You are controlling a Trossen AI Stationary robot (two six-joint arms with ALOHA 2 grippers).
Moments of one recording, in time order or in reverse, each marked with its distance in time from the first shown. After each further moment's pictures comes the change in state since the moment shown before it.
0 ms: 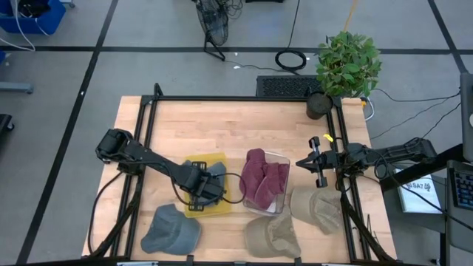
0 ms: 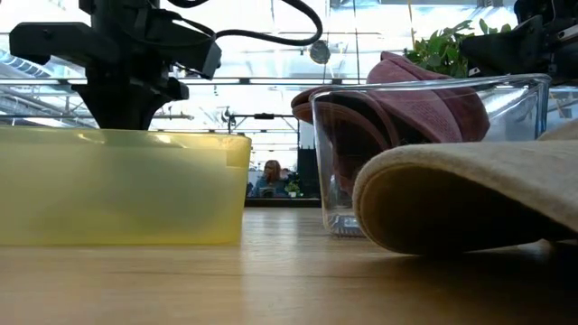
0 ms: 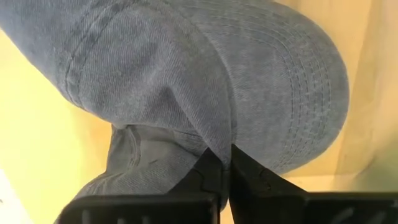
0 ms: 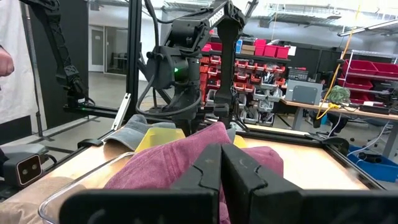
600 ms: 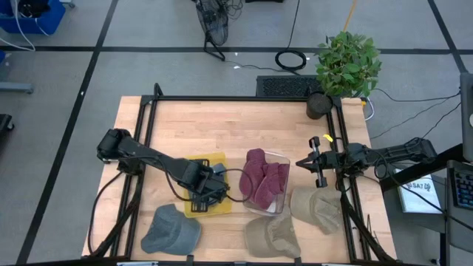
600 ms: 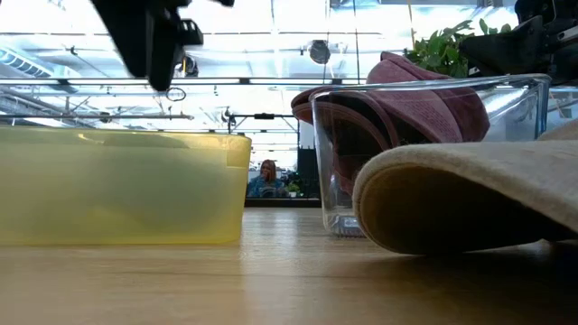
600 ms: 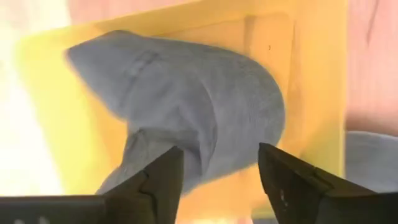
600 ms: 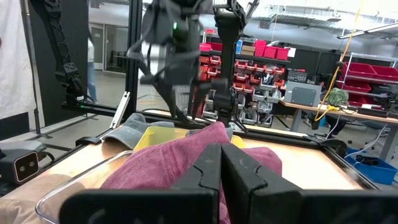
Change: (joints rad) left arm 0.005 0.000 0.278 -0.194 0.032 -0.019; right arm 0.000 0.000 0.000 0.000 0.000 -0.019
